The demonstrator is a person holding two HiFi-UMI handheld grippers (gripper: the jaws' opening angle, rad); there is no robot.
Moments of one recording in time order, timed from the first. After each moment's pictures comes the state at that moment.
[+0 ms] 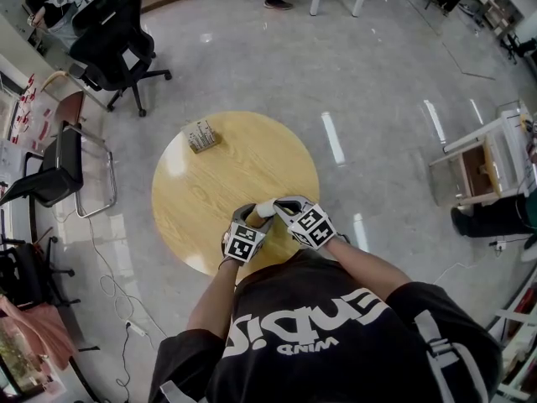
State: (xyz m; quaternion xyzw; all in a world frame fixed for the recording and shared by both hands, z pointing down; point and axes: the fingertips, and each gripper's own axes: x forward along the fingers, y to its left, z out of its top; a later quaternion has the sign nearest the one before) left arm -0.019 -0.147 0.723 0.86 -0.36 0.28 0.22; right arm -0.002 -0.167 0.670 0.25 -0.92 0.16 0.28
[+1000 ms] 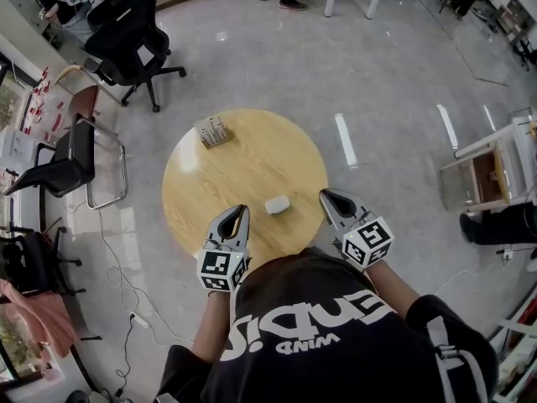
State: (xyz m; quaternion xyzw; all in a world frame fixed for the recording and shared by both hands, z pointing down) left arm -0.085 -0.130 0.521 0.83 -0.52 0.10 0.15; right arm 0.092 -0.168 0.506 0.37 -0.91 0.14 0.09
